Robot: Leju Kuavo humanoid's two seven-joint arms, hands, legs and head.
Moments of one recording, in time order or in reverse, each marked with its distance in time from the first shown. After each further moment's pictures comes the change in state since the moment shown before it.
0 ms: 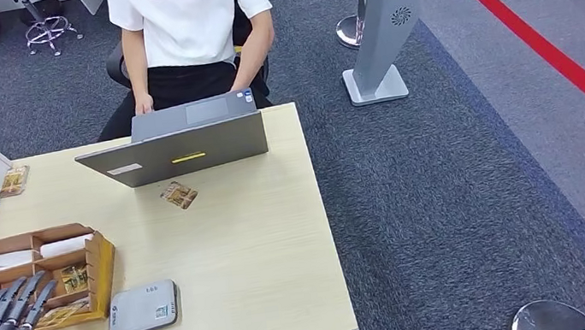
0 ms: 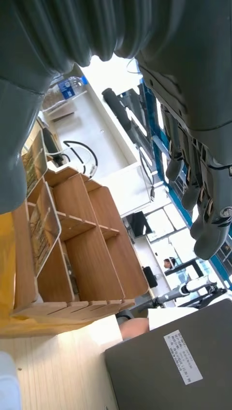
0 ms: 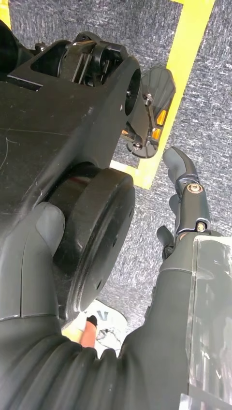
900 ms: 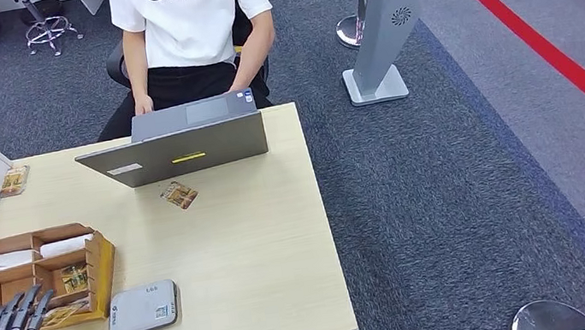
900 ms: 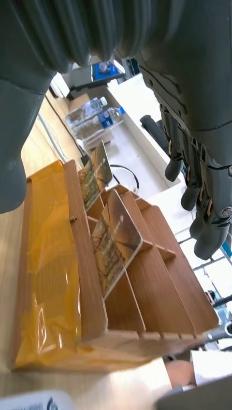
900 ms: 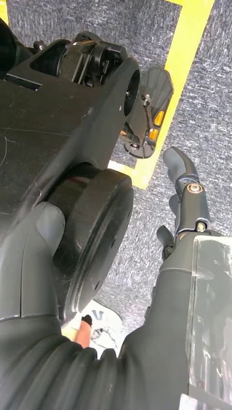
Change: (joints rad) left arm -0.018 -0.114 0.042 0.134 -0.054 -0.003 0.062; right arm -0.002 0.000 0.003 0.000 0.018 -0.004 0.000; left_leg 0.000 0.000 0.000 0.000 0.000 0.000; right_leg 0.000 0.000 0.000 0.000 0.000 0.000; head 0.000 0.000
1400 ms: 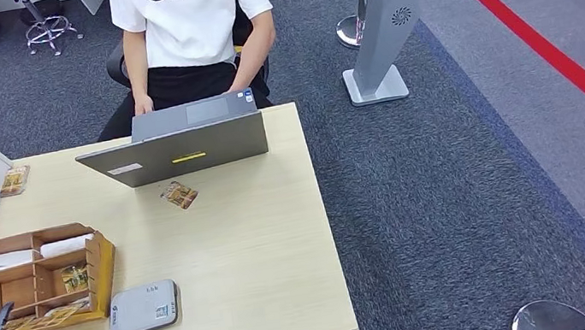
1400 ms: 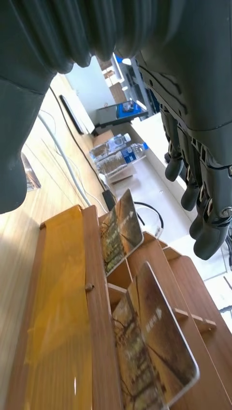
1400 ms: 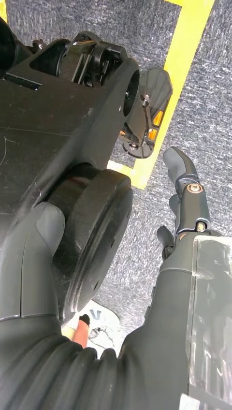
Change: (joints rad) left arm 0.013 -0.036 0.135 0.048 0.023 -0.013 0.002; right arm -0.002 0.000 0.001 0.000 0.009 -0.001 0.001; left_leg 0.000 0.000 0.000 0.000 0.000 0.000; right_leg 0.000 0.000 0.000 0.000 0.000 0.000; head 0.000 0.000
